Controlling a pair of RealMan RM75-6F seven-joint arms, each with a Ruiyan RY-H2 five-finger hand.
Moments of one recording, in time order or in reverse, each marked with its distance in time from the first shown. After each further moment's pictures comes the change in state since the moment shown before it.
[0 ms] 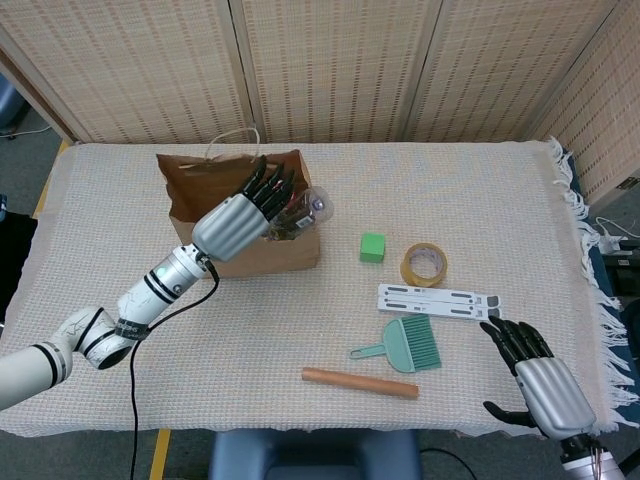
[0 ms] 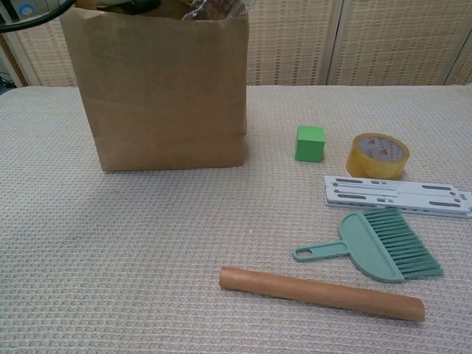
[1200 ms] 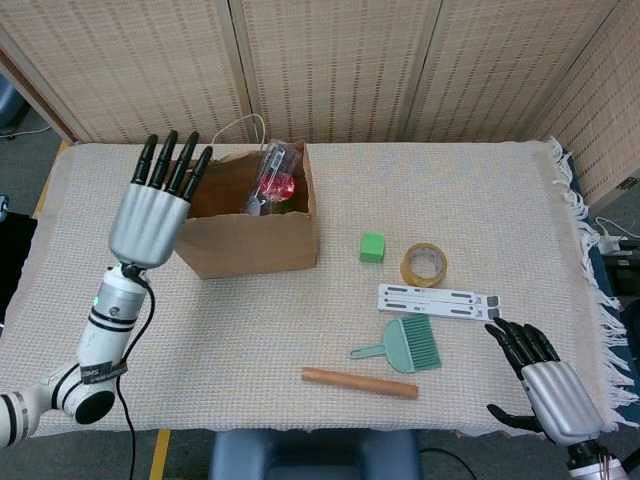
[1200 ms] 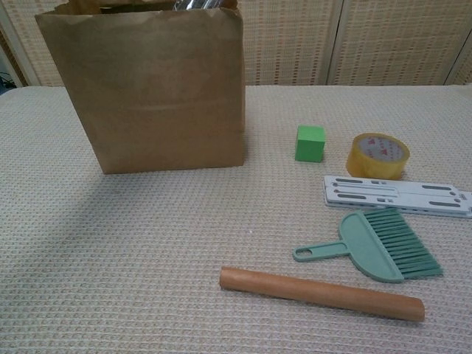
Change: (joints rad) left arm 0.257 0.103 -0.100 -0.433 -0.301 0.352 -0.083; right arm -0.023 0.011 -0.014 0.008 -0.041 0.033 0.027
